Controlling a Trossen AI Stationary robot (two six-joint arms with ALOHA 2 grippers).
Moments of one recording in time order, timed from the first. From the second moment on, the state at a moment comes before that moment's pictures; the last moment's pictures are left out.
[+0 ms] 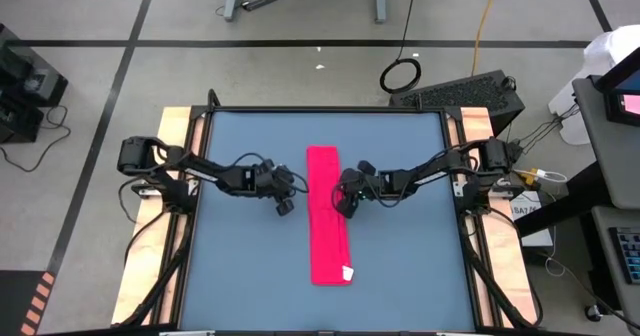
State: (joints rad) left arm 0.05 1.62 0.61 0.03 -0.24 -0.31; right arm -0.04 1.83 0.75 0.21 0.25 0.40
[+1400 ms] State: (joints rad) left arm -0.32 1.62 0.61 0.44 -0.29 -0.35; right arm 0.47 1.61 0.76 0.15 0.28 0.35
